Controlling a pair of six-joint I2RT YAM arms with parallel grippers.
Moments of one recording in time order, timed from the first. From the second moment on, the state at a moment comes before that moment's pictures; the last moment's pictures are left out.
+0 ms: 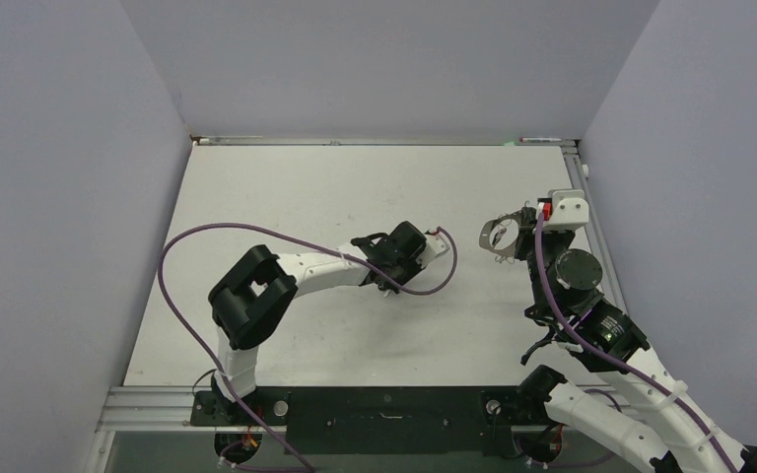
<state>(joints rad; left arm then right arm) -0.92 1.90 1.28 -0.34 -0.07 0.10 0.72 0.66 0.91 -0.26 0.70 -0.09</state>
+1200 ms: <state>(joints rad) -1.11 1.61 1.02 -0.30 -0.19 0.16 0.72 0.65 0.85 -0.26 0.55 -0.07</state>
